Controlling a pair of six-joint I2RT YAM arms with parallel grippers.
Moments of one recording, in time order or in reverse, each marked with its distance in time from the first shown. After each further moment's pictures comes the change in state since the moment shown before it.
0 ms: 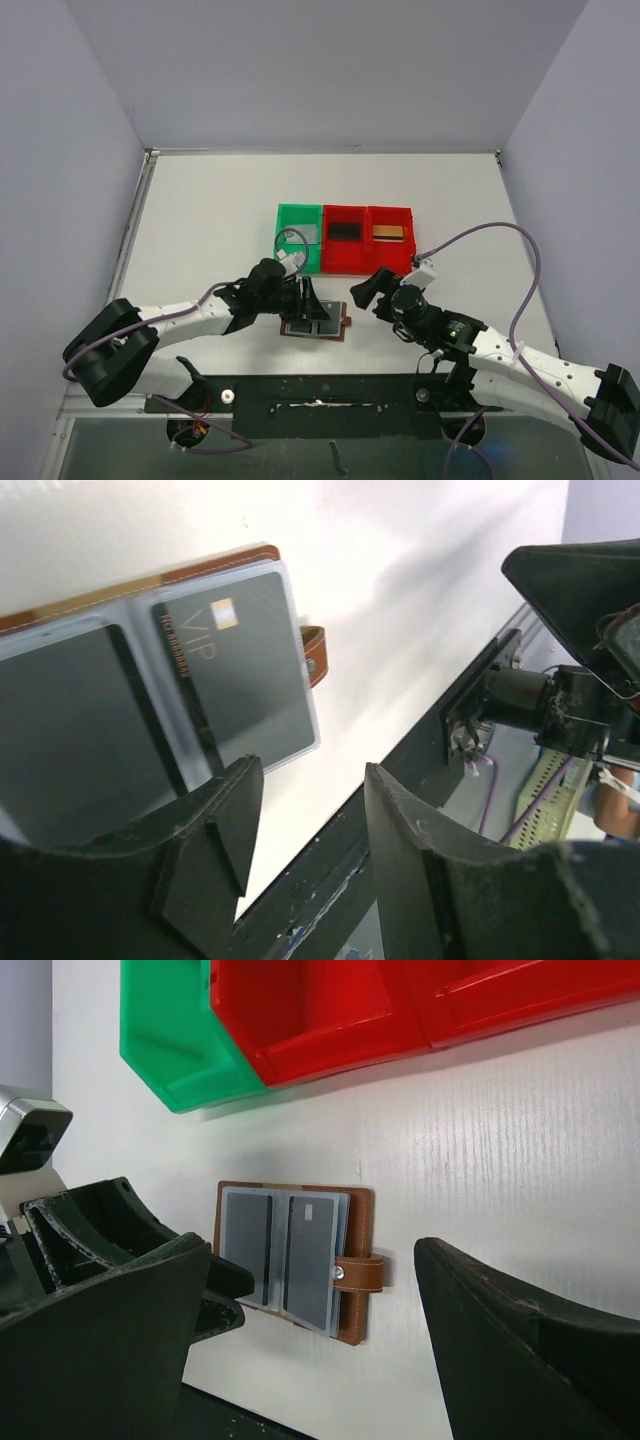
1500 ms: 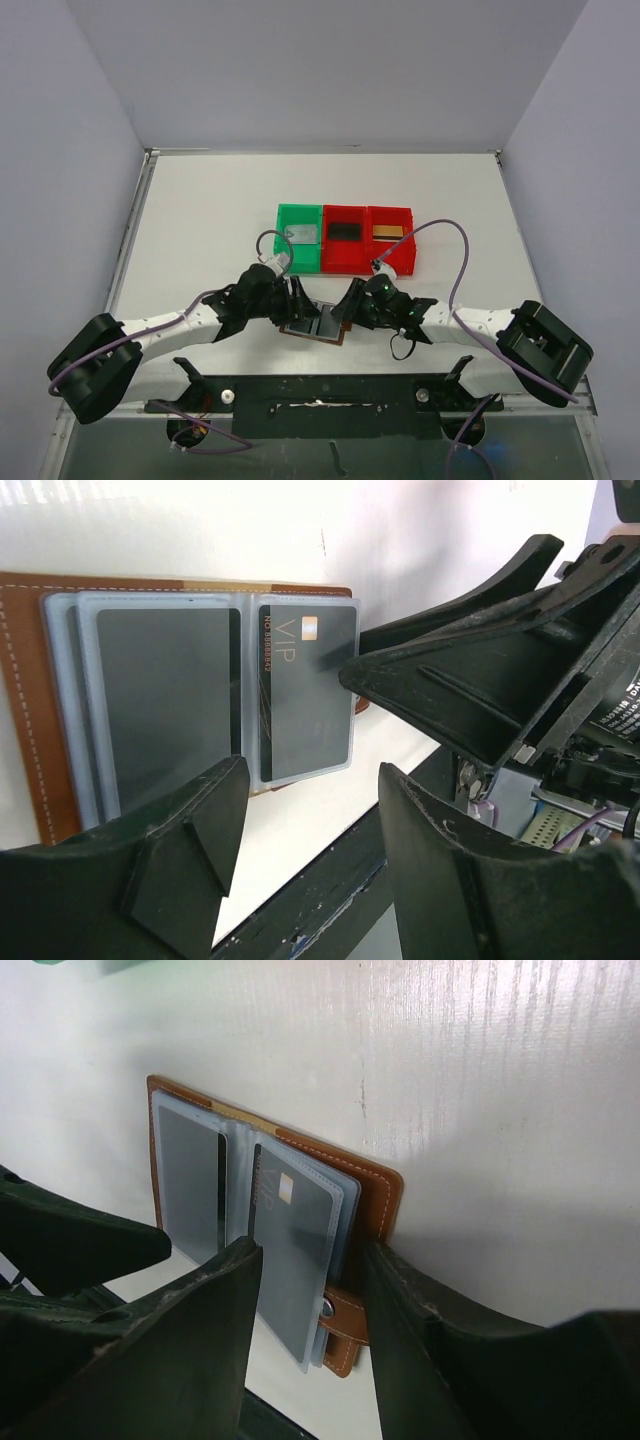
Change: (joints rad) left arm 0.023 -0.151 -0.071 -0.097 -0.152 -0.061; right arm -0.105 0.506 -0.010 0.337 -0.436 -0.008
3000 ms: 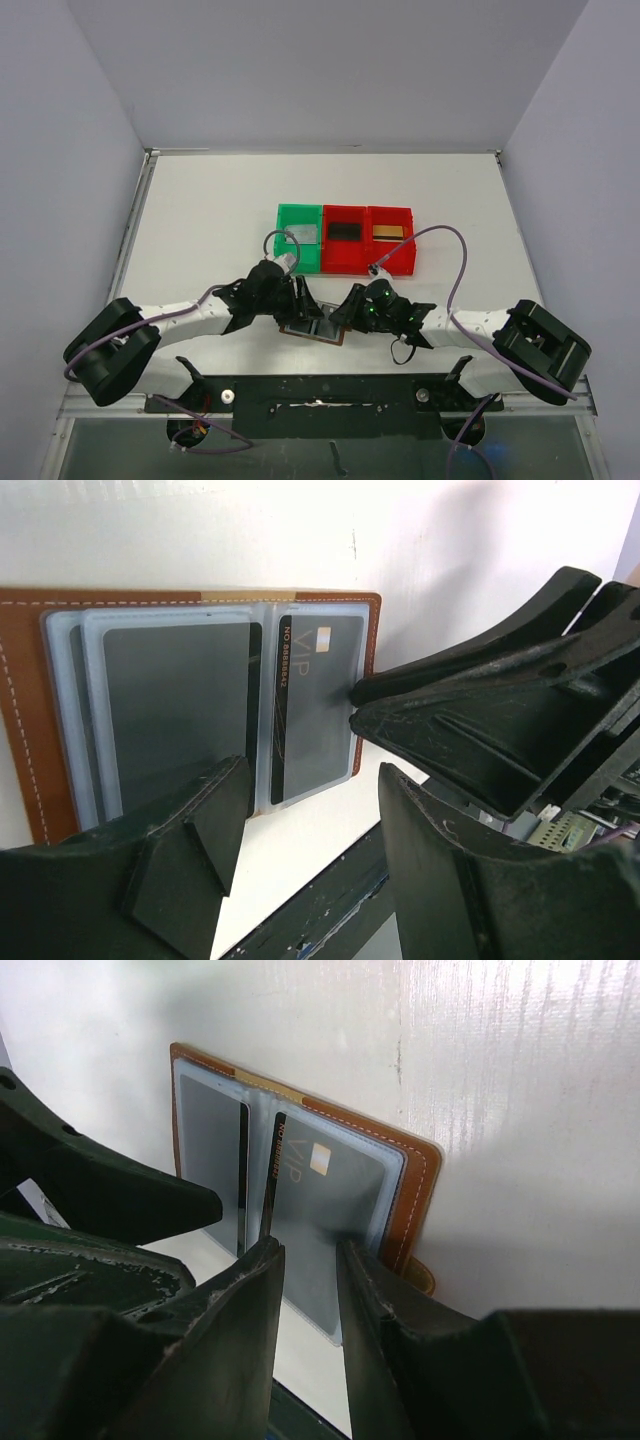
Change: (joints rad) left arm 0.000 0.115 0.046 -0.004 0.020 0.003; right arm 0.027 0.012 -0.044 0.098 -0.042 0.047
